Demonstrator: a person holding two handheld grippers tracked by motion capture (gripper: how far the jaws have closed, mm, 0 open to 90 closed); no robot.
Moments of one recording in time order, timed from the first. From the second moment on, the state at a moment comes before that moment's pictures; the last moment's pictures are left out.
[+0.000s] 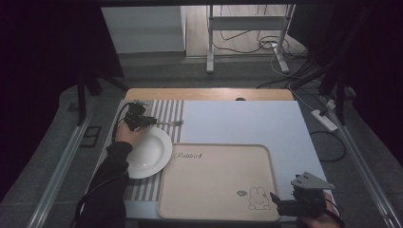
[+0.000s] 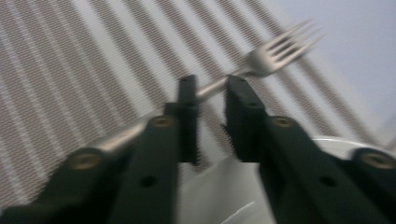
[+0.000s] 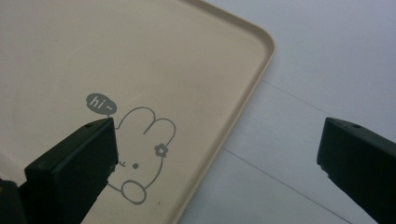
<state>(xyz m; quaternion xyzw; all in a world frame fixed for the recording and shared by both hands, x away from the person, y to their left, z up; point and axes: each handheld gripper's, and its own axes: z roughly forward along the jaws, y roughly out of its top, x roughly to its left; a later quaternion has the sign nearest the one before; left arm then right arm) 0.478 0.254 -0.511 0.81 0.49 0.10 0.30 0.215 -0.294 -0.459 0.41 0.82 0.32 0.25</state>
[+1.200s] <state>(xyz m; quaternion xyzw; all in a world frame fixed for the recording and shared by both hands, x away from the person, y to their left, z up) 0.490 0.271 -0.518 0.84 0.50 0.04 0.21 0.215 -0.292 -0.459 0.40 0.83 0.31 0.24</state>
